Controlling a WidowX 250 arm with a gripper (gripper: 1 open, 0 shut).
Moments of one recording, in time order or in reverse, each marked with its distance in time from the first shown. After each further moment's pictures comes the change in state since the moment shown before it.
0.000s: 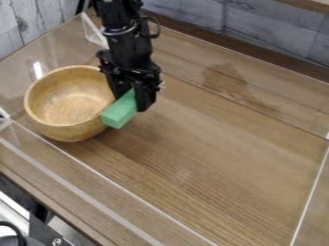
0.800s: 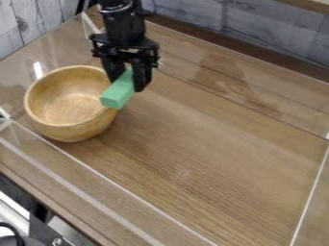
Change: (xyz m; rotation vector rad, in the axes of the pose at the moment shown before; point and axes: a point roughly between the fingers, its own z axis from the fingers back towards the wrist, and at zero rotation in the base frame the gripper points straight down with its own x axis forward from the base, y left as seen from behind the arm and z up) arm 0.011 0.019 0.017 0.003 0.007 0.166
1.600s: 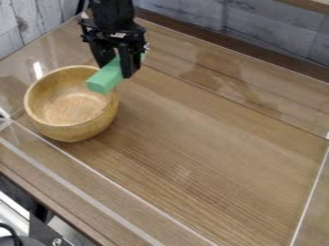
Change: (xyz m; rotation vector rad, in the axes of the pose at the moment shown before) arm 0.002 0.010 0.017 -0.006 0.010 -0.062
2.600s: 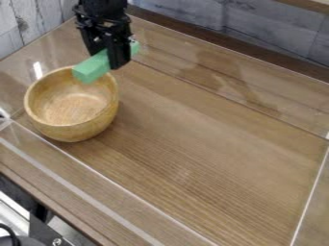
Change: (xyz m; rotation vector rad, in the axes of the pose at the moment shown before) arm -0.008 0.010 0.018 -0.005 0.003 -0.187
